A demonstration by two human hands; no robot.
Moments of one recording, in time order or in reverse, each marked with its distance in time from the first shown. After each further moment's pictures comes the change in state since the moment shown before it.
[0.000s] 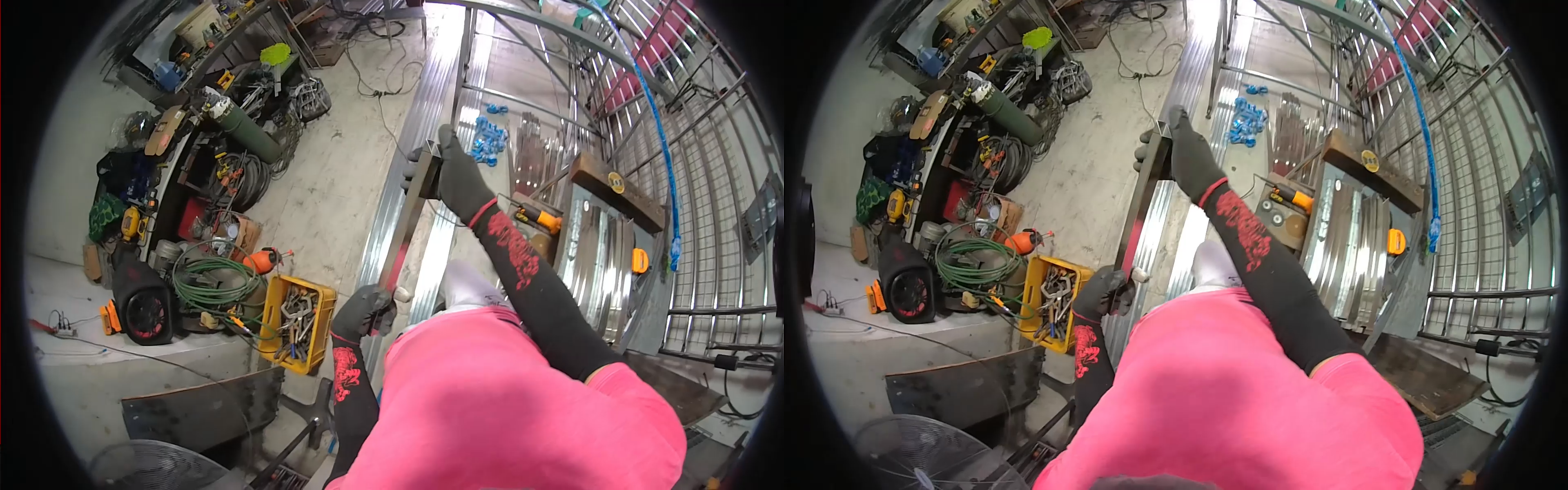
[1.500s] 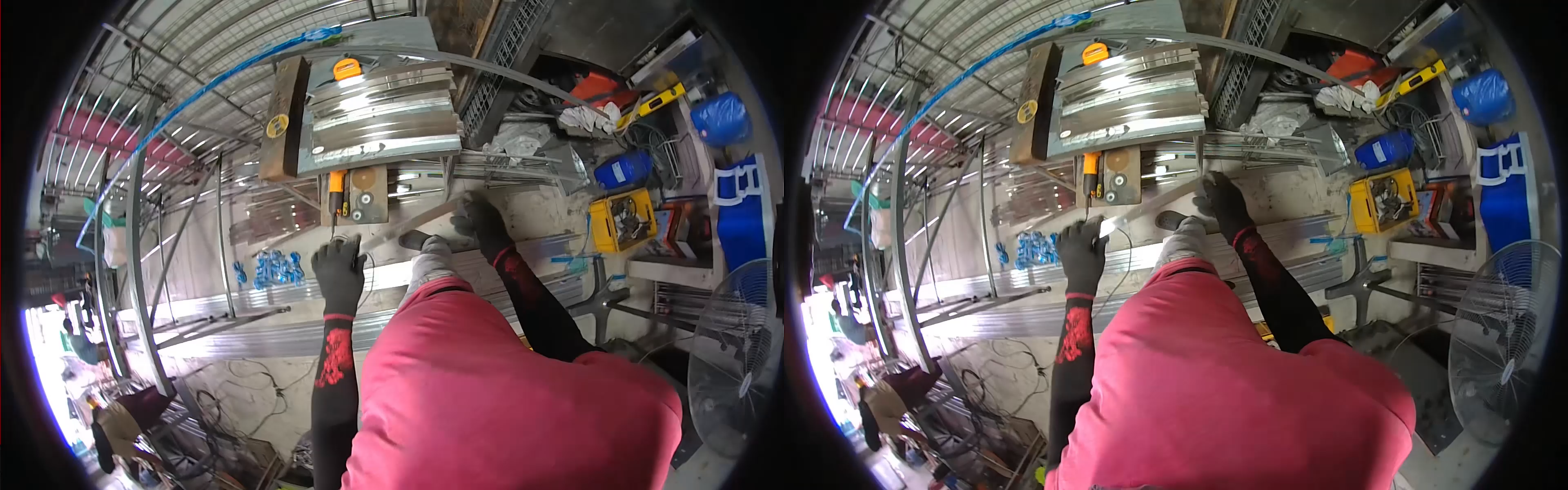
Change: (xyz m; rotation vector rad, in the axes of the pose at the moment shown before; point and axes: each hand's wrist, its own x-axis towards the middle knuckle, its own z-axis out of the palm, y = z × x) left_hand 0.407 0.185 0.135 1.648 -1.281 1.331; right_hand -0.086 0.248 -0.072 0.206 2.062 -0.793
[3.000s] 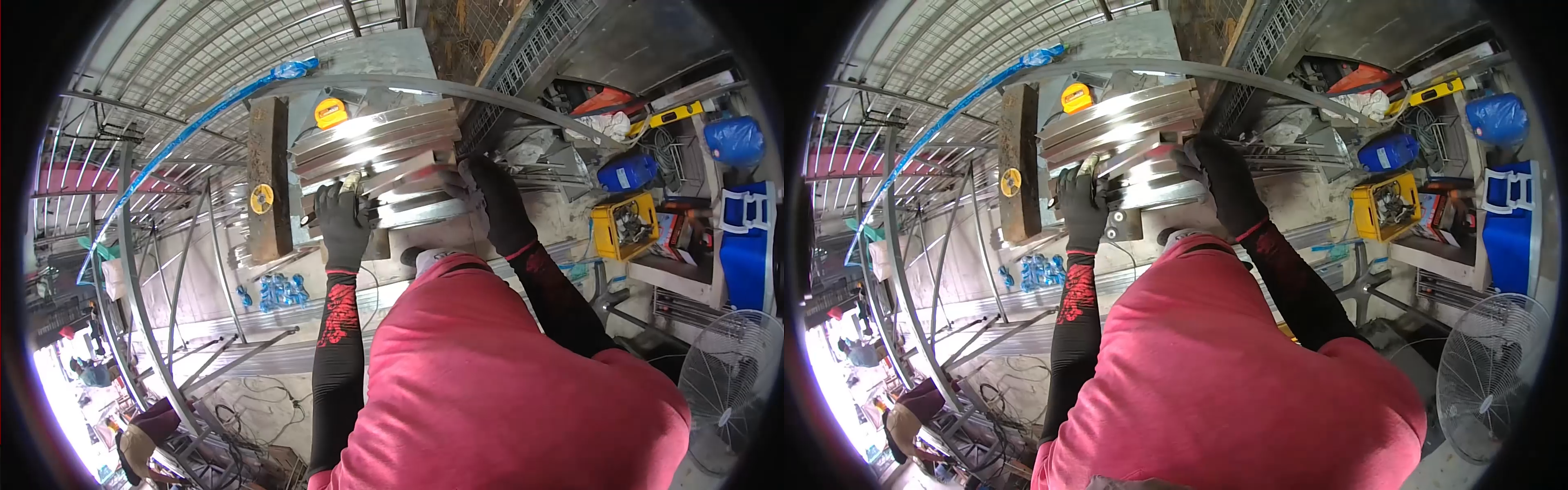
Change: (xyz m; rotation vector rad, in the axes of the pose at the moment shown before) left_hand 0.265 -0.007 0.067 -0.079 0.237 0.169; right_hand 0.163 -0.165 -0.002 0.737 -0.139 0.034
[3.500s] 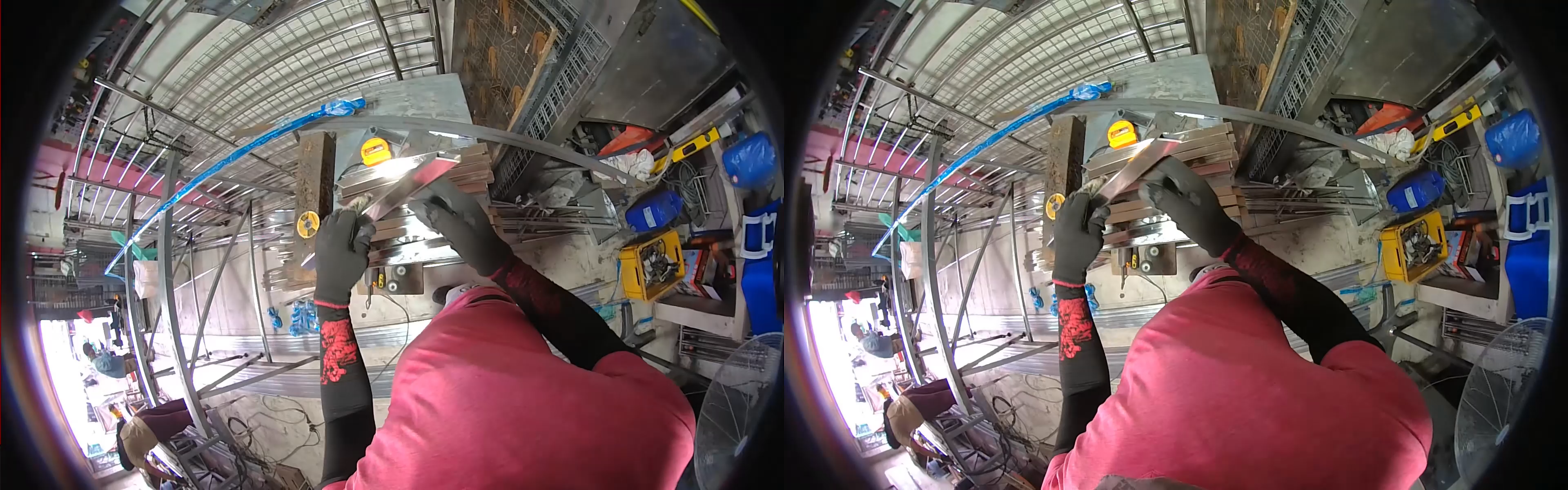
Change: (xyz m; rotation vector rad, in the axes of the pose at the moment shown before) left_hand 0.060 -0.005 -0.119 -0.234 -0.083 -0.006; right_hand 0.030 0.002 0.105 -0.427 -0.352 -0.336
